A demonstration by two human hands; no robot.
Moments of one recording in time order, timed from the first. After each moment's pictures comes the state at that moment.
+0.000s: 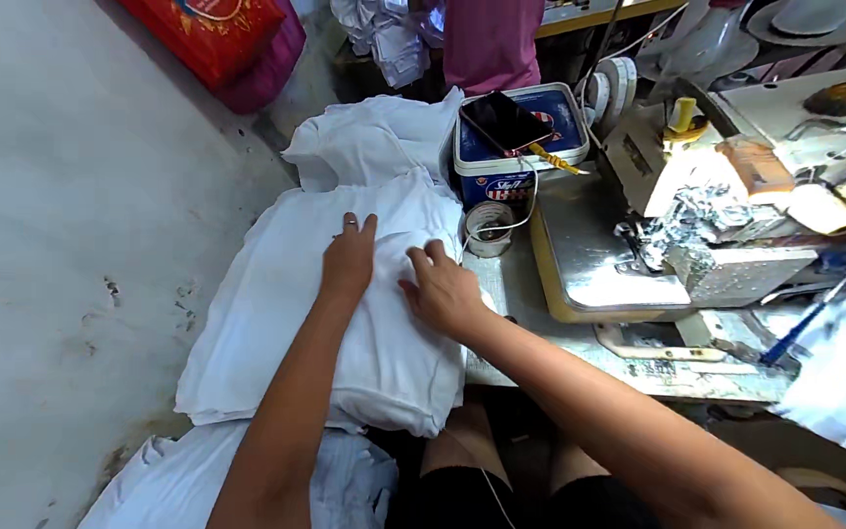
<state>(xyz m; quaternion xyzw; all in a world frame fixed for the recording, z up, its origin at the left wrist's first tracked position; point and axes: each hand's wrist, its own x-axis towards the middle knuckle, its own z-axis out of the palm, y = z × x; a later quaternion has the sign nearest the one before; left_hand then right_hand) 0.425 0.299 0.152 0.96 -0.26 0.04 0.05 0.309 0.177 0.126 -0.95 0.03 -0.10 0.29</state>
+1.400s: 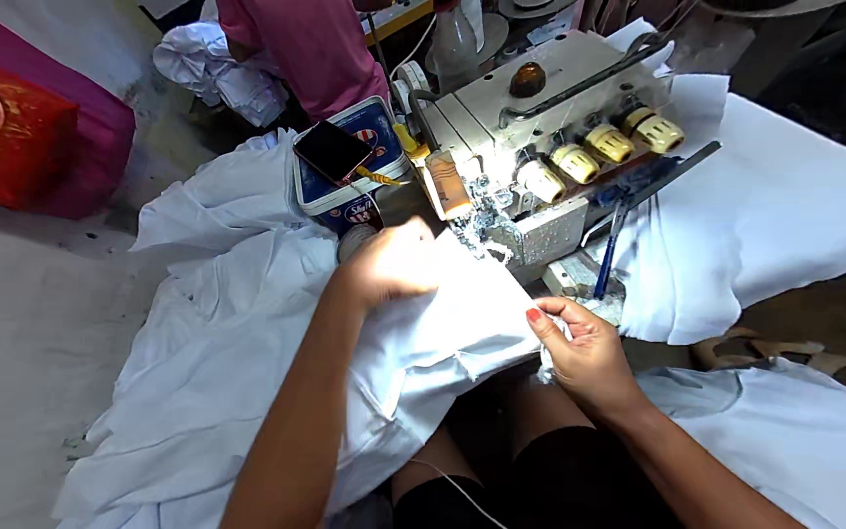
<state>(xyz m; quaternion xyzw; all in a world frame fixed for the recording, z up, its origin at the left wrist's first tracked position) 0.325 0.100 0.204 0.82 -0.51 -0.23 0.07 0.102 0.043 0.067 -0.68 0.24 -0.43 0.55</state>
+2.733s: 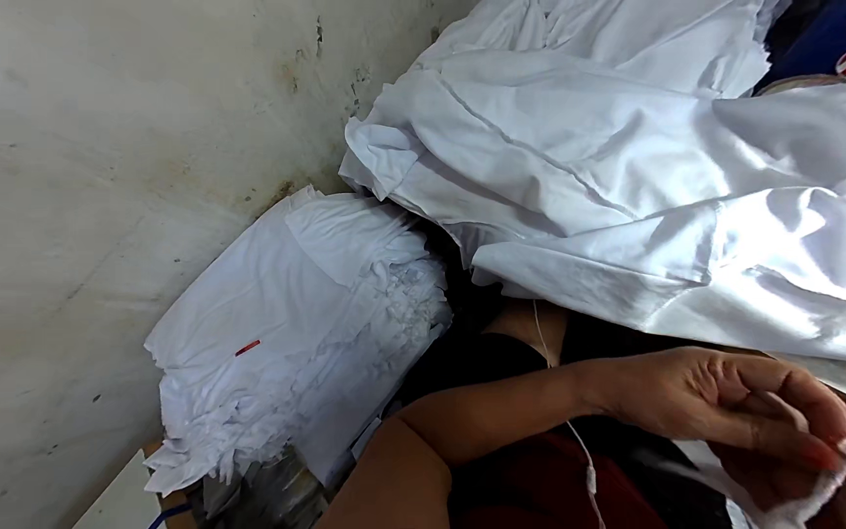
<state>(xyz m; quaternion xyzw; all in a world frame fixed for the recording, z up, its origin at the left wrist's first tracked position) 0.148 0.273 0.098 0.33 -0.36 -0.35 0.80 0.053 0.131 0.089 -0.75 -0.13 -0.29 0.59</state>
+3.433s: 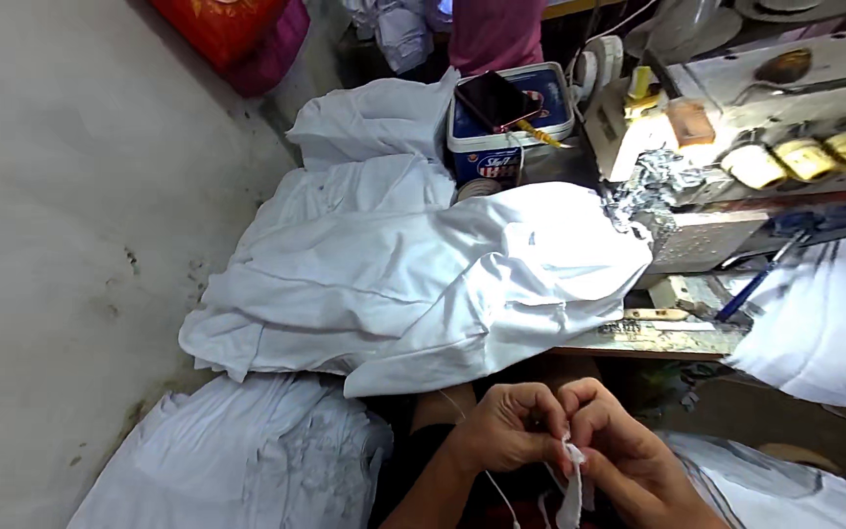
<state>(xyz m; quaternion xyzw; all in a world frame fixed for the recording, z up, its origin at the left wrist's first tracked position) 0.161 0.270 0.075 0.32 -0.40 -0.41 0.76 0.055 0.137 0.075 -0.70 -0.12 -0.24 0.67</state>
